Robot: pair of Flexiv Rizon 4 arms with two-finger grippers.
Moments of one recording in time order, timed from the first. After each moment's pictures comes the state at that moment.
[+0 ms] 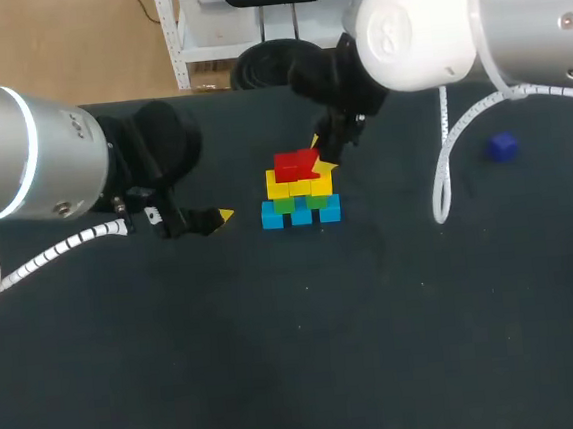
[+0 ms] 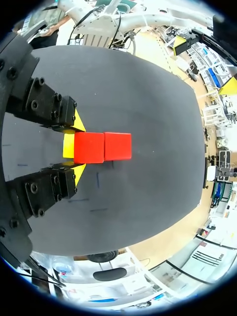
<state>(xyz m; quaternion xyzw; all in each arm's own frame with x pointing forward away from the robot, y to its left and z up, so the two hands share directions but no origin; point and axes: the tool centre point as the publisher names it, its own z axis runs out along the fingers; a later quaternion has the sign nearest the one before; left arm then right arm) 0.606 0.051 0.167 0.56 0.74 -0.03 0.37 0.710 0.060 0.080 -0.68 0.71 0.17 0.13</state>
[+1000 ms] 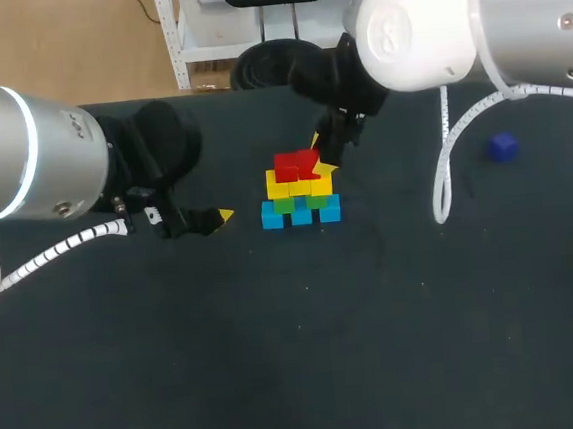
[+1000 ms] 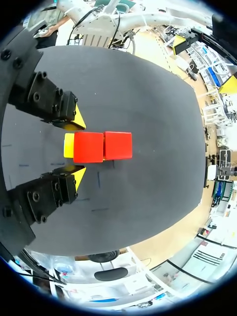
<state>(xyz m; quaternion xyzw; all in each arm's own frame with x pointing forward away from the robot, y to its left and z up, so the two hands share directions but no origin) 0.606 0.051 0.167 0.56 0.74 -0.03 0.37 0.711 0.060 0.080 -0.67 0.71 0.16 0.13</state>
